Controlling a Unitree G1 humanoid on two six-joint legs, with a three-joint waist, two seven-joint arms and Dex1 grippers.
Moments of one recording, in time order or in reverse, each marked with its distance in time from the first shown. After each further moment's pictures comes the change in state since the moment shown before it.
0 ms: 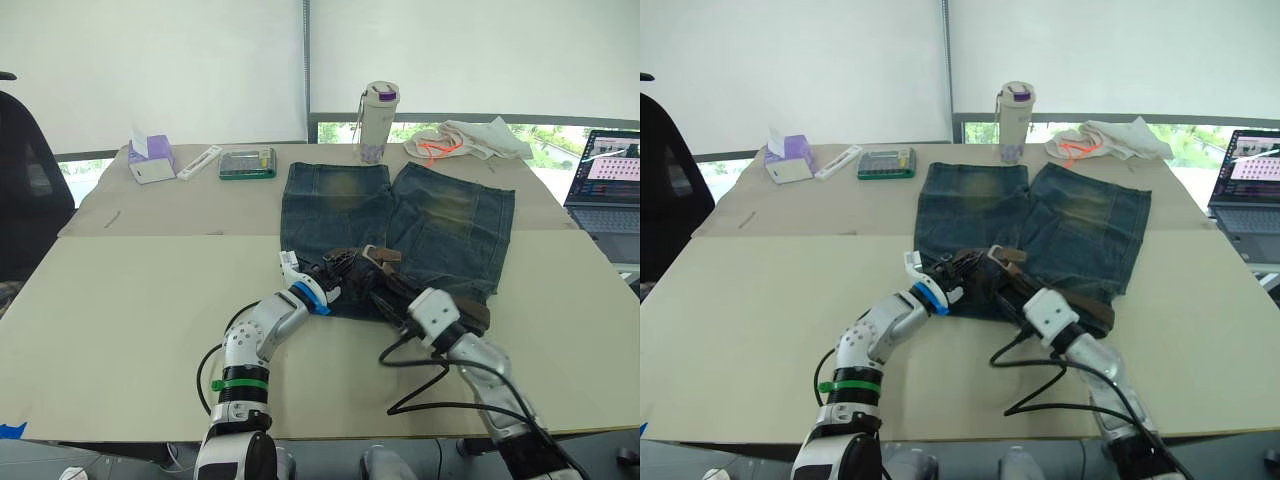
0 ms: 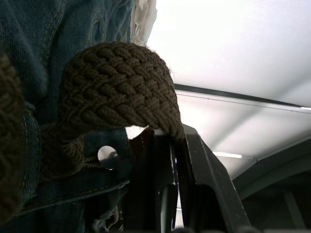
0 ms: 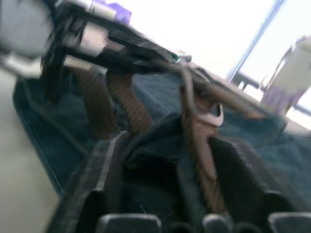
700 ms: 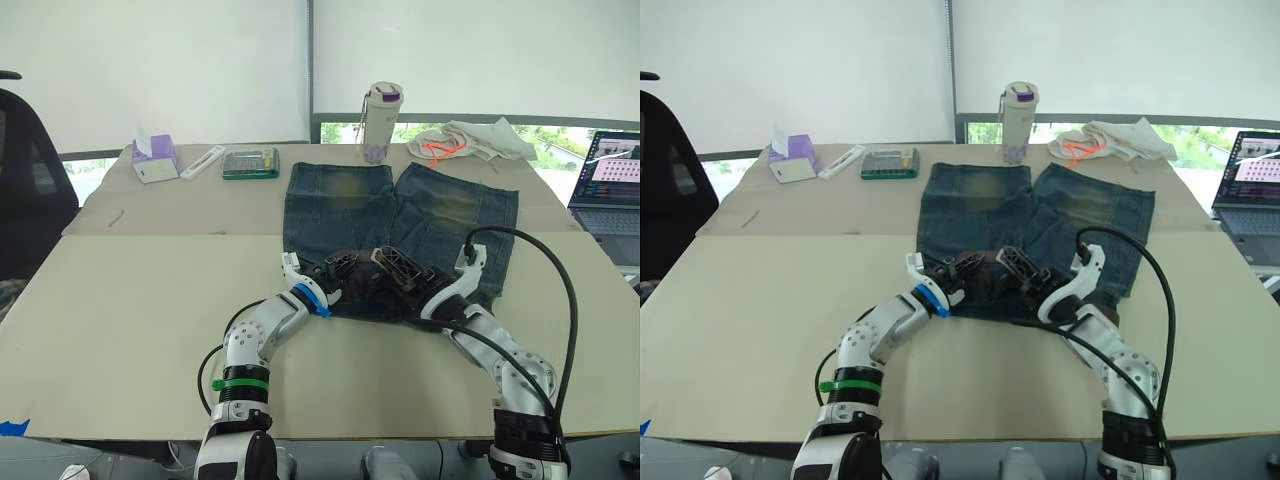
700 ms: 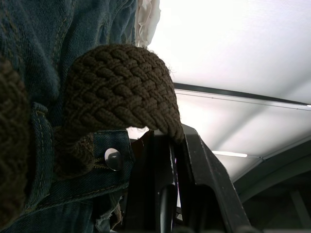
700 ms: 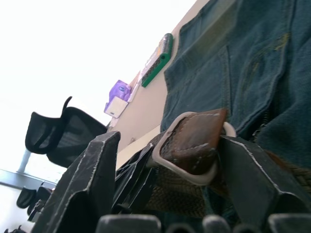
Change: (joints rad) left arm -0.001 0.000 0.000 0.012 0.035 0.013 -0.020; right arm -0.141 0.228 -0.326 -0.149 0.958 0.837 -0.550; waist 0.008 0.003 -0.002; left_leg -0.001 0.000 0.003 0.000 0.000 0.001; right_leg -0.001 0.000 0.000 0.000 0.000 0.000
